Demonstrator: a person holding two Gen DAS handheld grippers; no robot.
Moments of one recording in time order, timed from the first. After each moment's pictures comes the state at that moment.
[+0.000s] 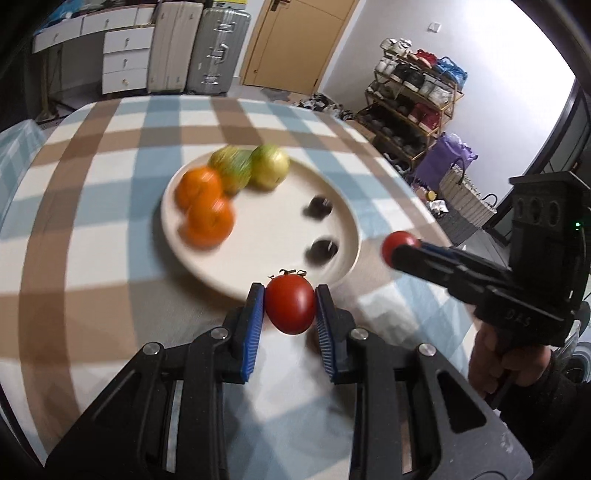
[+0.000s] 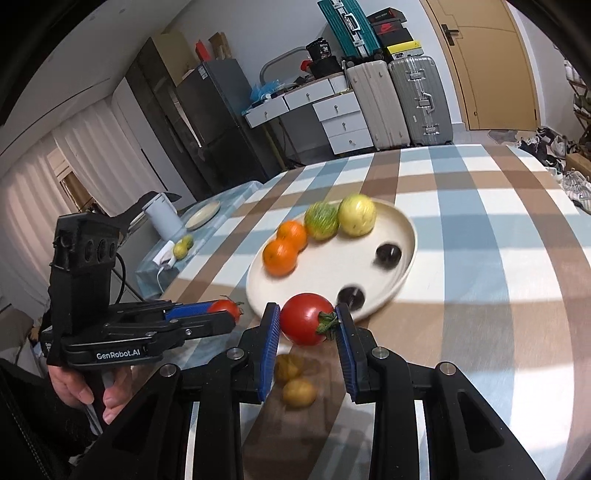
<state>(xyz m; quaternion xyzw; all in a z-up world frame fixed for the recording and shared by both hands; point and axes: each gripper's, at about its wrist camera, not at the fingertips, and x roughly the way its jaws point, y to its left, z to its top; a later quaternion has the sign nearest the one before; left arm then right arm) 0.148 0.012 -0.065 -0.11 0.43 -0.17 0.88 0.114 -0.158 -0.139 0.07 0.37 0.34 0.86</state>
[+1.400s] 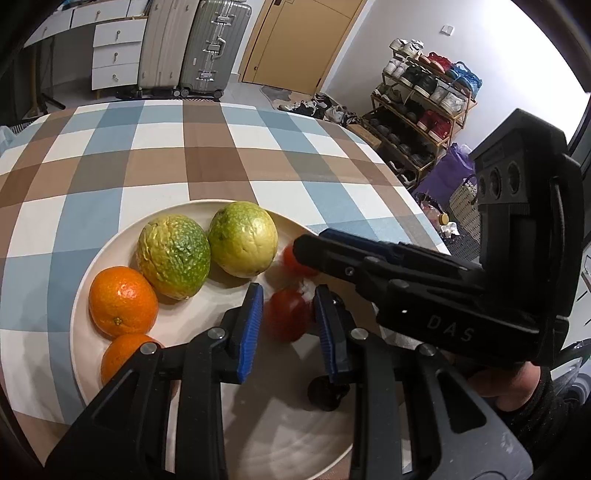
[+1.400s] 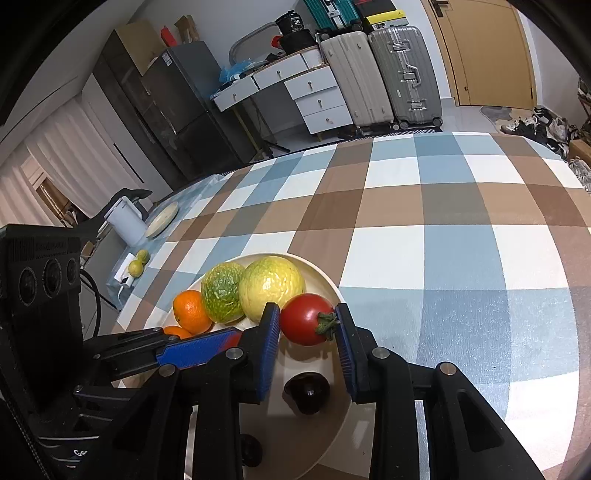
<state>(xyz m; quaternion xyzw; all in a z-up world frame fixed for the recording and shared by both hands) 0.286 -0.030 -0.098 -0.13 0.44 -0.16 0.87 0.276 -0.139 -0.167 0.06 0.42 0.30 0.85</state>
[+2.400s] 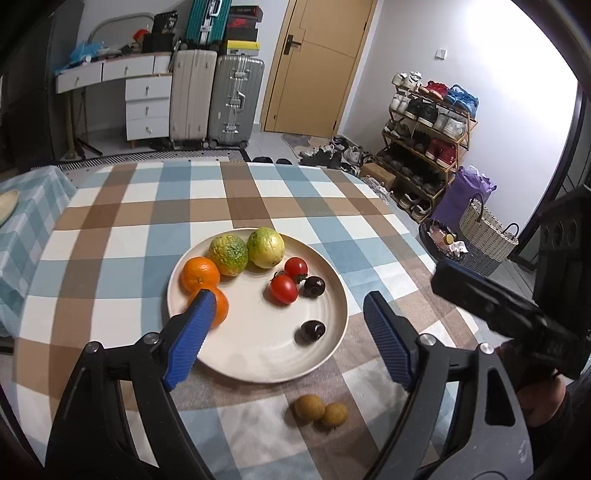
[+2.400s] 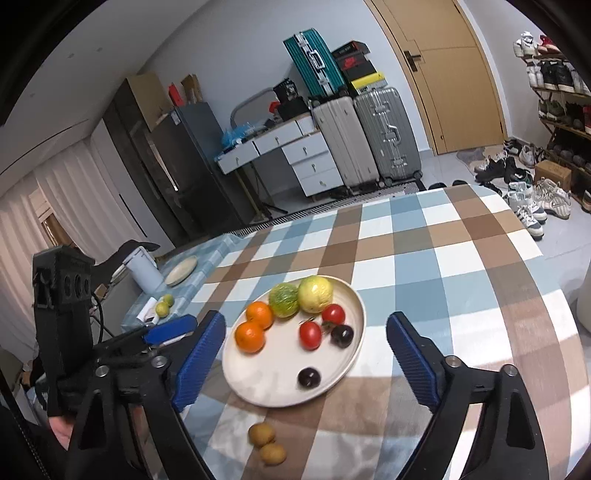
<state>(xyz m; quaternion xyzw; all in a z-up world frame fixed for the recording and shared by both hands) 0.148 -0.013 -0.004 -0.09 0.35 -0.10 0.93 0.136 -0.192 -0.086 0.11 0.31 0.28 0.90</state>
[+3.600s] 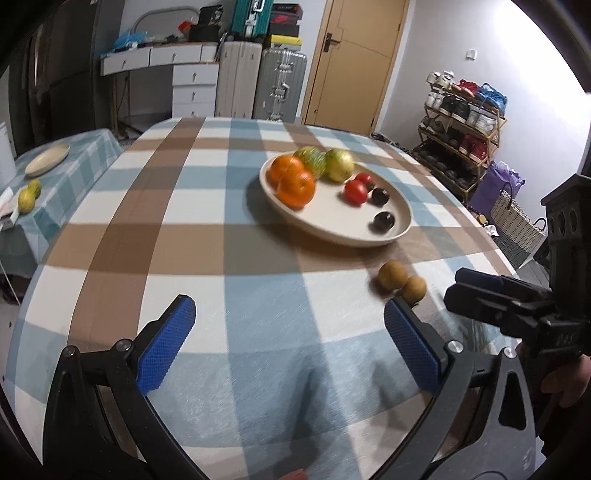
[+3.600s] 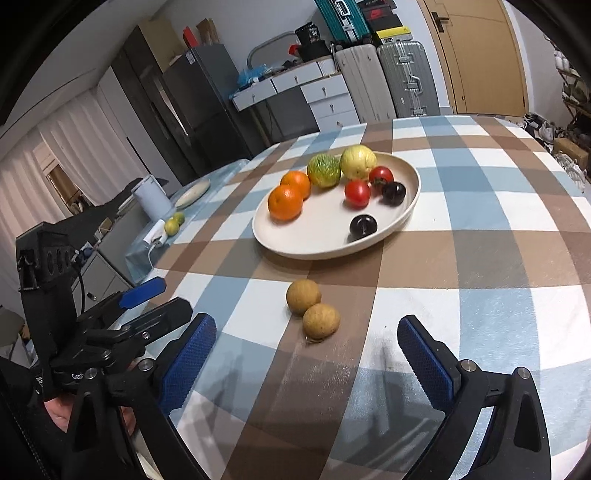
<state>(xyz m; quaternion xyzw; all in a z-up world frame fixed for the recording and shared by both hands) 0.035 0.043 -0.092 -0.10 0.37 -0.03 0.92 0.059 -0.143 -0.169 0.05 0.40 0.30 0.86</state>
